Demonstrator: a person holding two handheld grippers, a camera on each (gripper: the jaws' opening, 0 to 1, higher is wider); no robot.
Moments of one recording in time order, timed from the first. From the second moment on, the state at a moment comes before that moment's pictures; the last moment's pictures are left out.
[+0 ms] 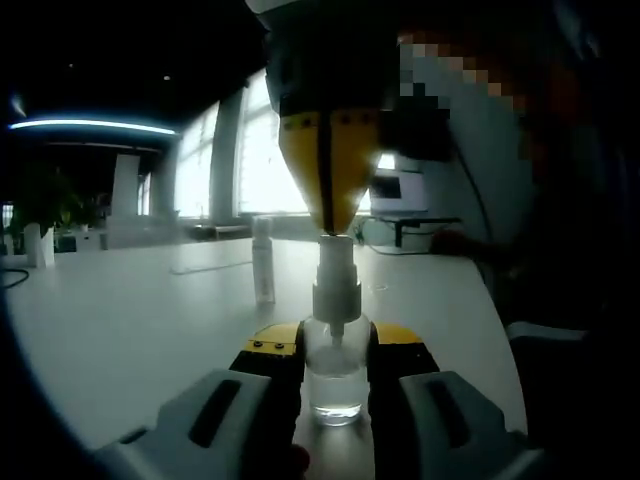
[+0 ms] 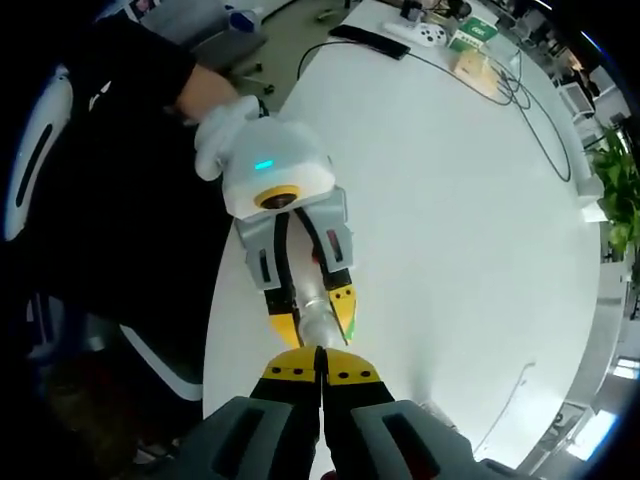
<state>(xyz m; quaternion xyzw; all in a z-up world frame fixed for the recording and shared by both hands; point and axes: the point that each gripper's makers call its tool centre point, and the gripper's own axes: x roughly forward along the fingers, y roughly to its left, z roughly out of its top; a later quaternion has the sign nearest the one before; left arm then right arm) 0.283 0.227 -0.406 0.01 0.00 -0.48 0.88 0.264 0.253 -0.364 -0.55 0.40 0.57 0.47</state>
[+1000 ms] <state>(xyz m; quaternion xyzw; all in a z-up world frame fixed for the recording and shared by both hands) 0.284 0.228 -0.405 0.01 0.00 -0.48 0.88 0.266 0.255 -0.368 -0.54 0.41 0.57 0.46</state>
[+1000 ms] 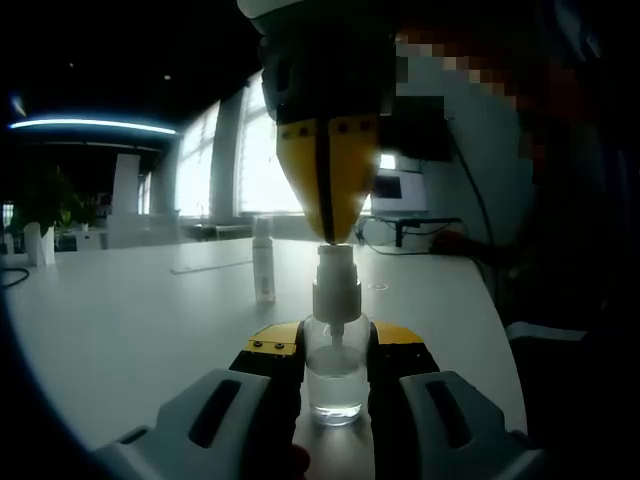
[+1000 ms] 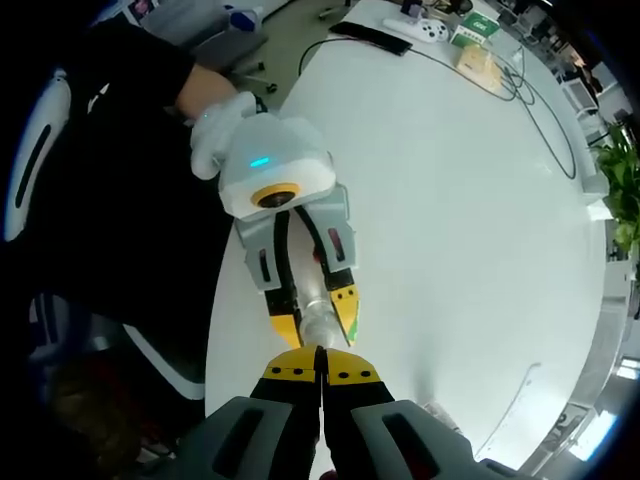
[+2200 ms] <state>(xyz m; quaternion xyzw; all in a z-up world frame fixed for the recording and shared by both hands) 0.283 0.227 -0.405 0.01 0.00 -0.48 0.88 0.263 0.255 -0.363 -0.54 0.40 0.57 0.47</state>
